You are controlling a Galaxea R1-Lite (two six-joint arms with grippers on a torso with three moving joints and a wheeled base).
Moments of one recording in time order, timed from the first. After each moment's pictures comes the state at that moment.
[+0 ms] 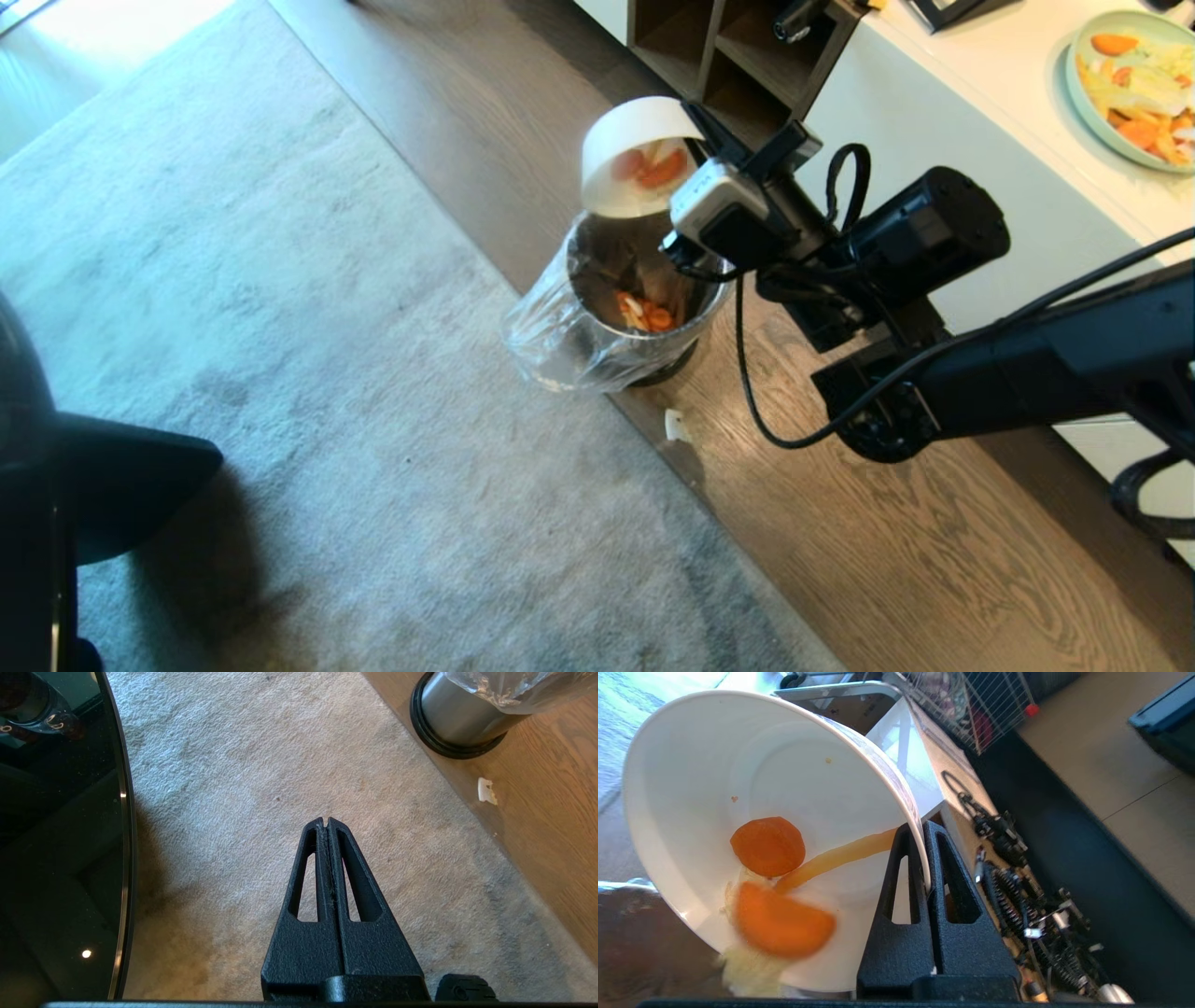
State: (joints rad) left arm 0.00 0.00 0.00 -0.01 0.01 -0.09; right arm 0.59 2.08 -1.32 -1.52 0.13 -1.19
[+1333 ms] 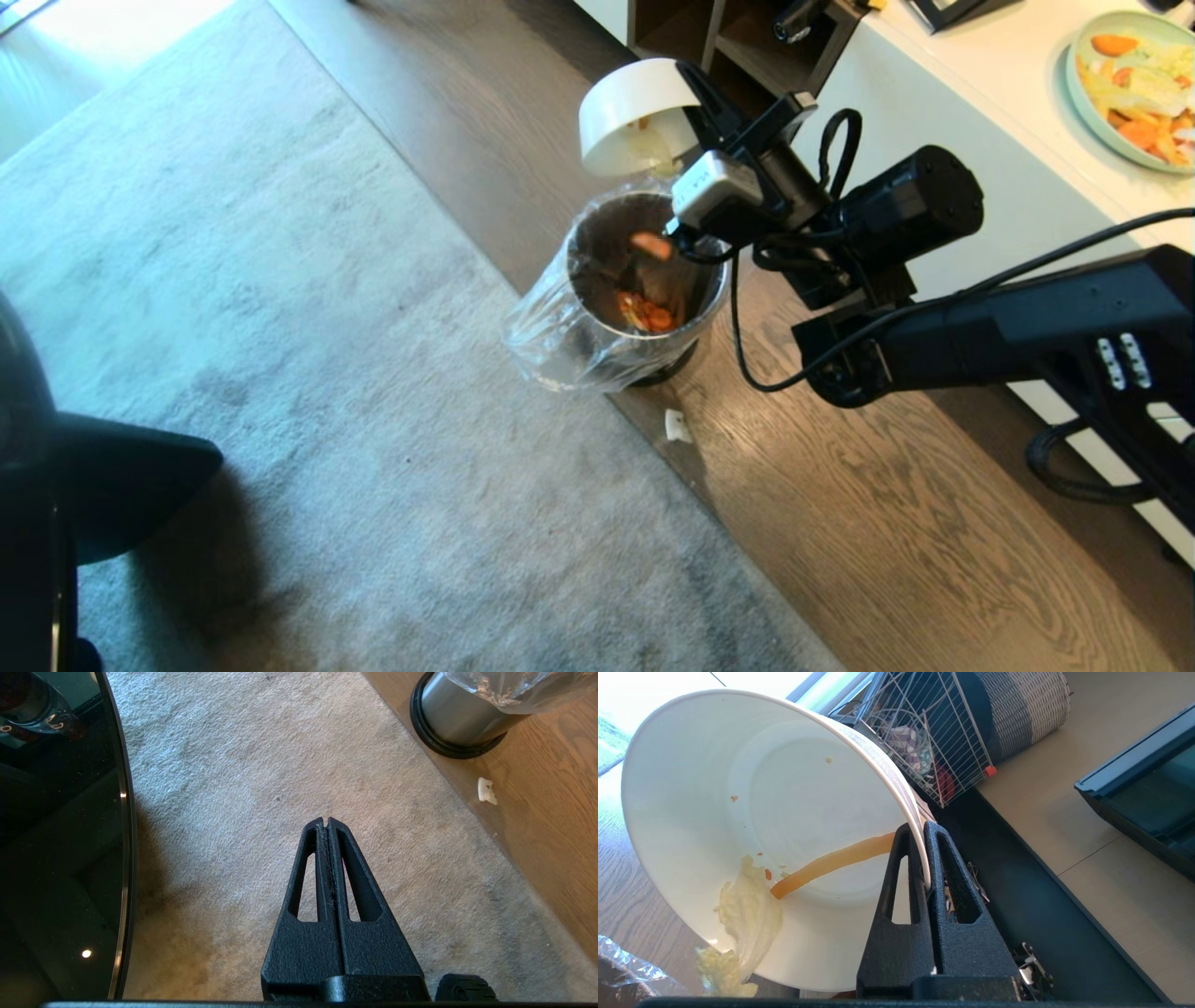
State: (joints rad) left arm 0.00 0.00 0.00 -0.01 0.01 -0.09; right arm 0.53 2.20 -1.57 -1.52 0.31 -1.23
